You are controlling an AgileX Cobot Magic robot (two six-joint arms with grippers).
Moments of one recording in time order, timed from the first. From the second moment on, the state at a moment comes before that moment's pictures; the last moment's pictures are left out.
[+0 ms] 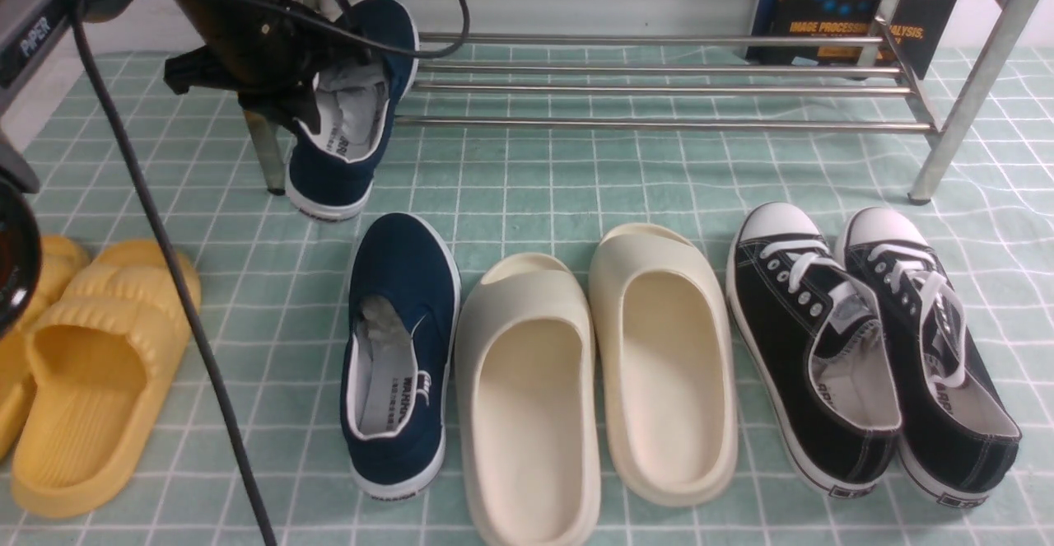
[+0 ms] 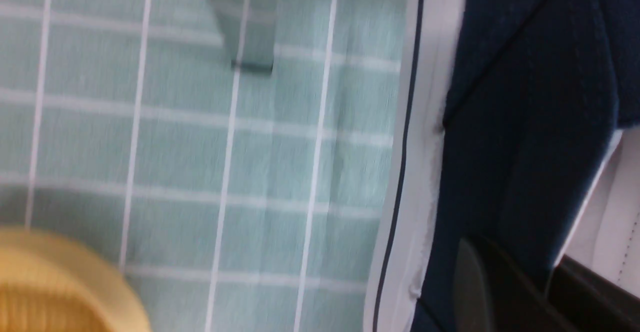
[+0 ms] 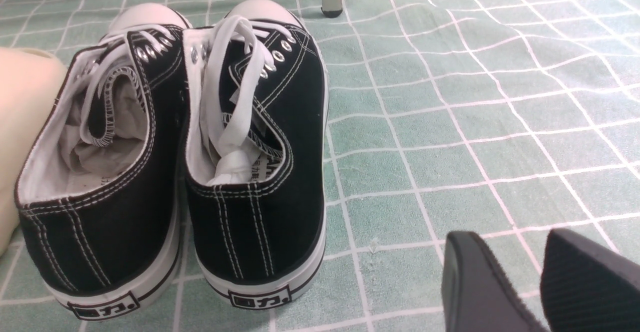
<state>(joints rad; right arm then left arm) -0.09 -0.01 0.02 -0.11 0.38 0.20 -0.12 2.16 -2.16 -0.07 1.17 -0.24</state>
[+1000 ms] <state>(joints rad) -0.09 -0.01 0.02 -0.11 0.38 0.22 -0.12 2.25 -2.26 -0.11 1.03 -0.24</state>
